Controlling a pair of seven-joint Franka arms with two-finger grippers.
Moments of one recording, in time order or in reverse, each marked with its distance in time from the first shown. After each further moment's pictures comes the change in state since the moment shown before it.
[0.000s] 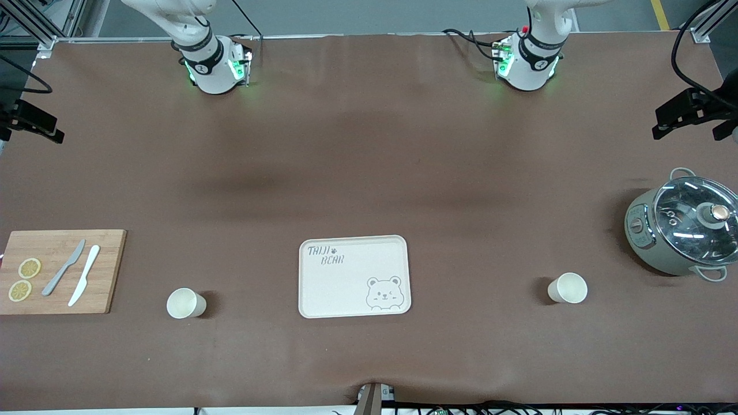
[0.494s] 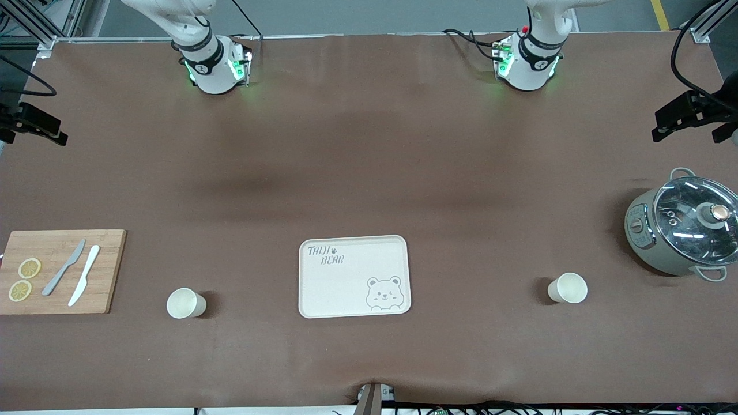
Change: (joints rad) left arm 0.002 0.011 0.001 -0.009 0.000 0.010 0.000; right arm 0.000 -0.002 0.003 -0.027 0.000 0.029 0.000
